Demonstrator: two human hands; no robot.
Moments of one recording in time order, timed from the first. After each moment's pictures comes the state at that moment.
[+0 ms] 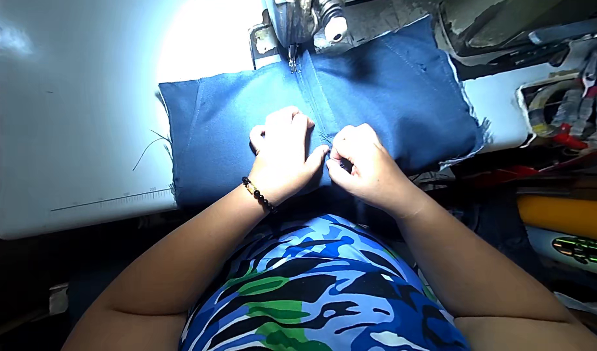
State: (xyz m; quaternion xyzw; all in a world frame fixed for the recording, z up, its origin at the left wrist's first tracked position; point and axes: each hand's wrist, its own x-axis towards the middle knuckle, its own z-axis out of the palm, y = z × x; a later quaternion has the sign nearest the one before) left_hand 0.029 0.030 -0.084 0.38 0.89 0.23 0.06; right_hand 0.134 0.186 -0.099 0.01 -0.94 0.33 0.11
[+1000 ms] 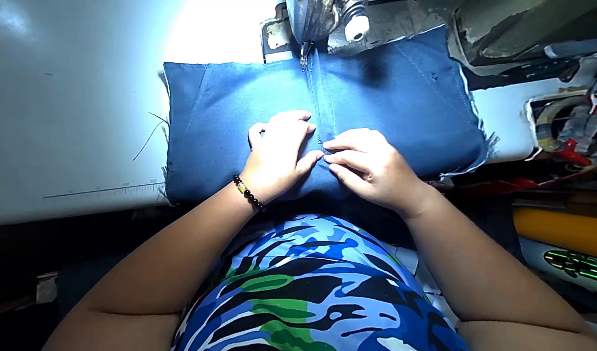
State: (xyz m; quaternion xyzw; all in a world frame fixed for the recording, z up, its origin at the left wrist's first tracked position) left_hand 0.017 0.008 -0.096 0.44 0.87 0.23 0.05; right_hand 0.130 0.205 -0.110 0.17 -0.92 0.31 0.18
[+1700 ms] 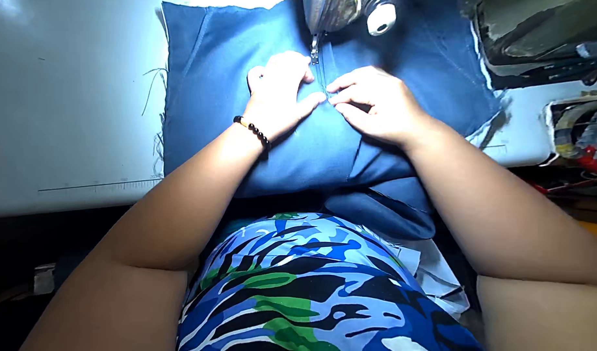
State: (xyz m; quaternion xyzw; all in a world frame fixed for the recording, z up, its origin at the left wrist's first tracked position) left_hand -0.064 0.038 -0.098 0.42 0.87 0.25 0.03; right_hand 0.043 0.247 -0.105 0.22 -0.91 0.30 0.17
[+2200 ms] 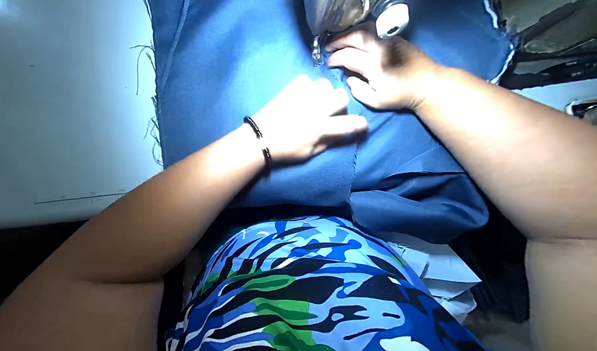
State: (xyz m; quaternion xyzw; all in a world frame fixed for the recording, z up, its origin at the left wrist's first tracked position) left_hand -0.061 0.044 -0.091 0.71 0.69 0.15 -0.06; right_hand -0.016 0.281 -0.096 0.31 -0.93 0.16 0.11
